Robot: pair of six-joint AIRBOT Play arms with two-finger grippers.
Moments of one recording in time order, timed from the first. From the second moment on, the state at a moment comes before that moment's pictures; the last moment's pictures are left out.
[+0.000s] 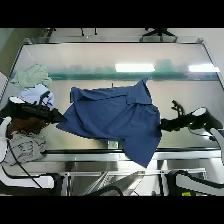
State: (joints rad) left arm 0.34 -1.55 1.07 0.82 -1.47 -0.95; right arm -0.28 -1.34 0.75 -0.90 1.12 1.02
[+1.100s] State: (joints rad) left arm 0.54 -0.95 1.45 0.33 -1.49 -0.96; right arm -0.49 -0.78 1.43 -0.55 1.12 0.92
